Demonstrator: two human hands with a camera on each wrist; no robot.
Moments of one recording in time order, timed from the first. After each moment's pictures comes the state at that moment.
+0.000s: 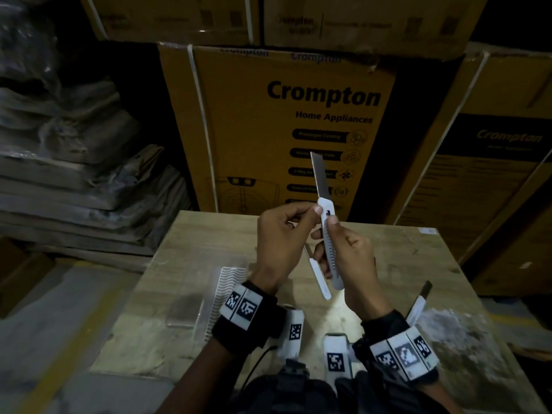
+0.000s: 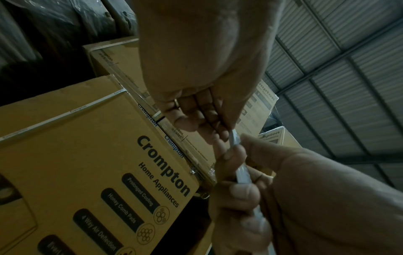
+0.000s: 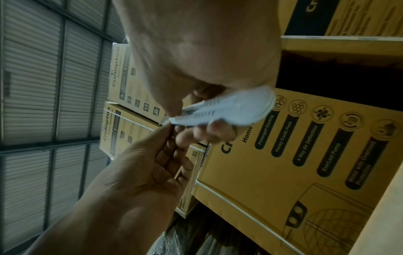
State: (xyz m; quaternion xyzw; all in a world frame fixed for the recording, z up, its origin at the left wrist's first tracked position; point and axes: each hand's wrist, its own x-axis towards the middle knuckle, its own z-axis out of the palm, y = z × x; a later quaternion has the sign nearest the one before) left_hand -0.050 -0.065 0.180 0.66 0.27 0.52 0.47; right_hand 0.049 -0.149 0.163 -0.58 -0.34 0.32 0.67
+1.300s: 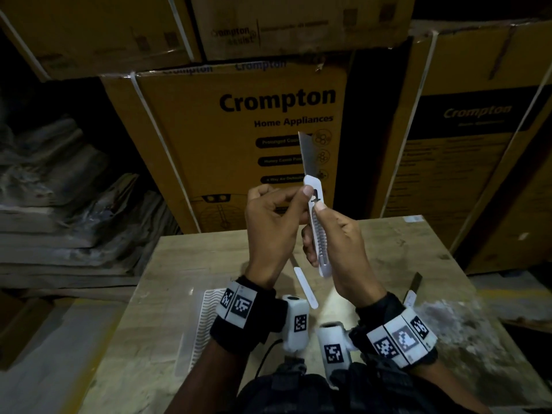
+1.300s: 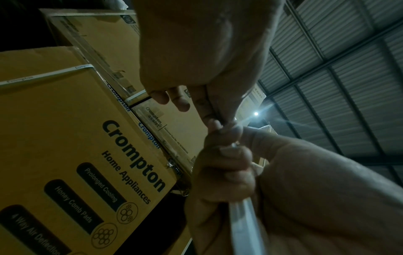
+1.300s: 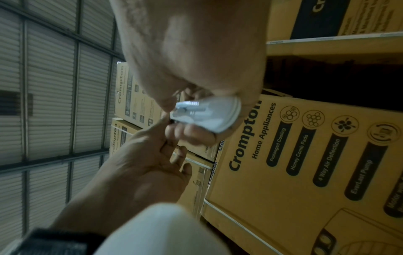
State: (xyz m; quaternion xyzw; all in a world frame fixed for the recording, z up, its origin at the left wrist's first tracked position) left_hand 0.034 -0.073 0.212 0.67 0.25 0.53 0.46; right_hand 0.118 -0.151 0.187 -0.48 -0.36 0.33 0.73
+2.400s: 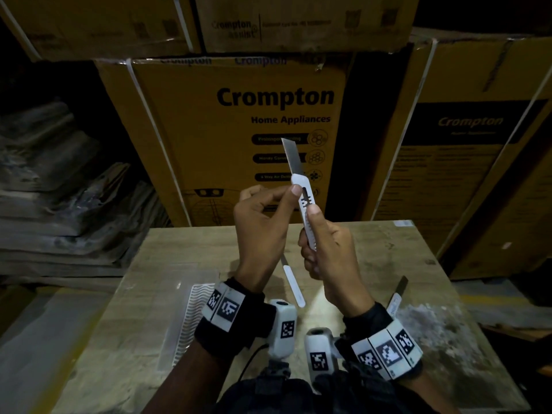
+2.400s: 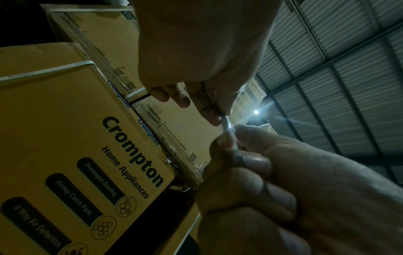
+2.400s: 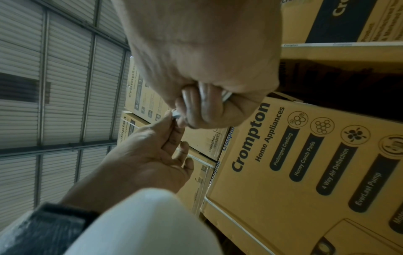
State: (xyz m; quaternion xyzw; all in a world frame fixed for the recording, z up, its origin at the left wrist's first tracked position) left_hand 0.034 -0.076 0.209 0.67 0.25 0.57 0.40; right_hand 0.111 -0.160 0.190 -0.55 -0.32 0.33 0.69
